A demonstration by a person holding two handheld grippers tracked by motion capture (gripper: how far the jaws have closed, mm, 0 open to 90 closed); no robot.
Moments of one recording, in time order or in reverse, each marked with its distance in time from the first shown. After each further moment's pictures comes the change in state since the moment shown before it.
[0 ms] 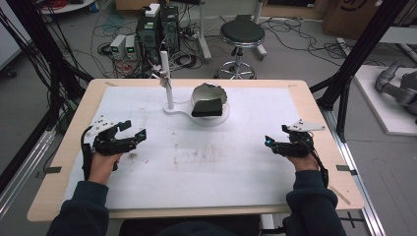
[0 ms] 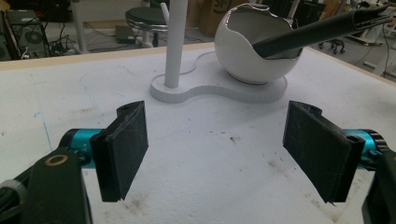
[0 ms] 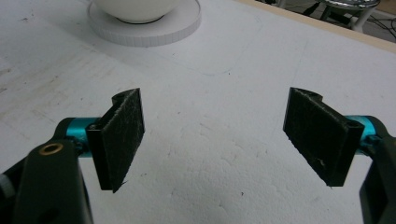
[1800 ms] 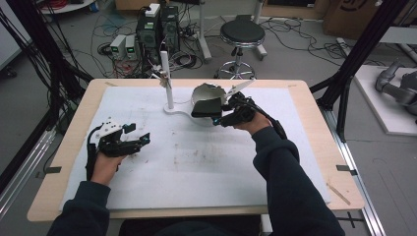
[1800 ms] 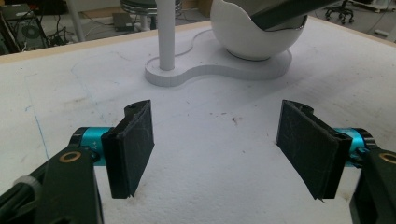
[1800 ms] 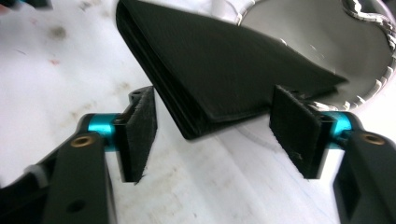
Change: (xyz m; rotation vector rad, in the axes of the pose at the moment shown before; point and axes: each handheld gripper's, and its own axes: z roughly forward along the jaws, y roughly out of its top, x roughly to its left) left arm -0.006 -0.005 0.009 0.072 0.004 0.073; right arm 0.085 0.141 0.088 0.219 0.342 -0.245
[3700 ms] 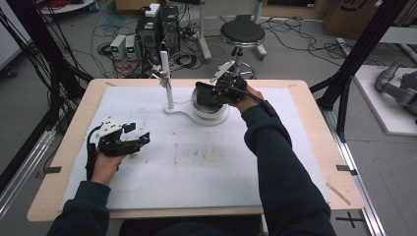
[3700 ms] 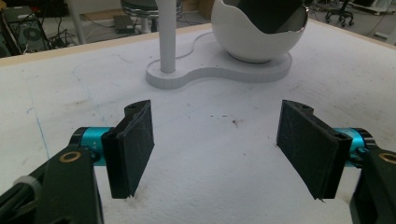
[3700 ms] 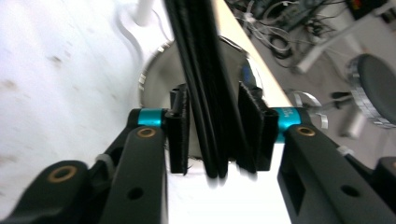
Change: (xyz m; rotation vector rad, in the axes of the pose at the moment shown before) left arm 0.001 0.000 0.000 -0.009 0.001 0.001; right arm -0.007 0.062 0.003 0.060 -0.260 -0.265
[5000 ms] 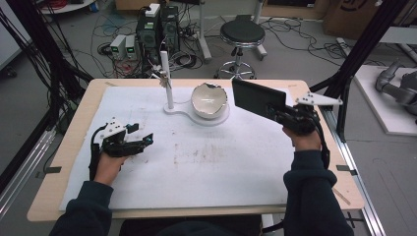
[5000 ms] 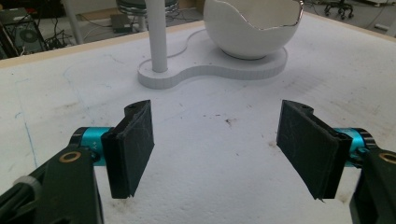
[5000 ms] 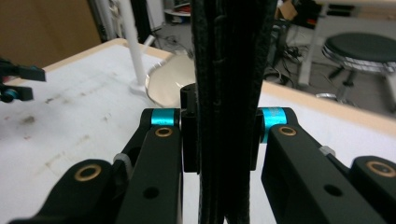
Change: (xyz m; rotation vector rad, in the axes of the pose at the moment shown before) left arm -0.007 0.001 0.005 0.007 -0.001 0.017; right arm 0.001 -0.155 -0.116 -0.431 -0.007 0.547
